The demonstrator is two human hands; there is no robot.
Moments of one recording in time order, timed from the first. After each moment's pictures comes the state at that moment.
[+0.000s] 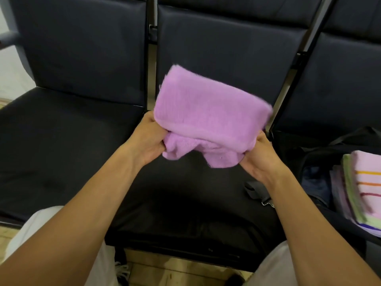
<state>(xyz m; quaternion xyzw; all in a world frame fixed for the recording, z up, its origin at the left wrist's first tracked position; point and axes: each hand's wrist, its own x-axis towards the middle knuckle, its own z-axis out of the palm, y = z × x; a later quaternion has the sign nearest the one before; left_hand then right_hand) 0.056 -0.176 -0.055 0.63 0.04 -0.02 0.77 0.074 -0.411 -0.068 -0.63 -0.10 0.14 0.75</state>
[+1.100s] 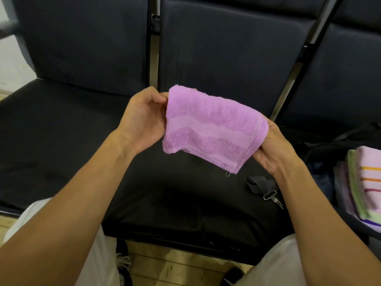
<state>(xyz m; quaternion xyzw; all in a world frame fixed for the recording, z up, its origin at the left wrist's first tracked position) 0.050 -0.163 -0.048 0.48 -0.03 -0.09 0.87 0.076 -0.418 -0.059 -0.59 -0.04 0.12 0.80</state>
